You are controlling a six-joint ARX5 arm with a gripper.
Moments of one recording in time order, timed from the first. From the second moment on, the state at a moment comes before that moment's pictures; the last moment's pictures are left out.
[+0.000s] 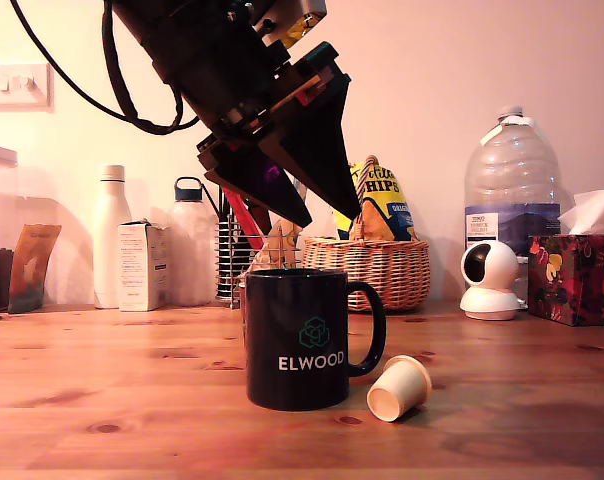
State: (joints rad) arm -0.79 1.58 1.15 -0.43 0.20 0.15
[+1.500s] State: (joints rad) arm -0.96 1.58 1.15 -0.22 0.07 -0.04
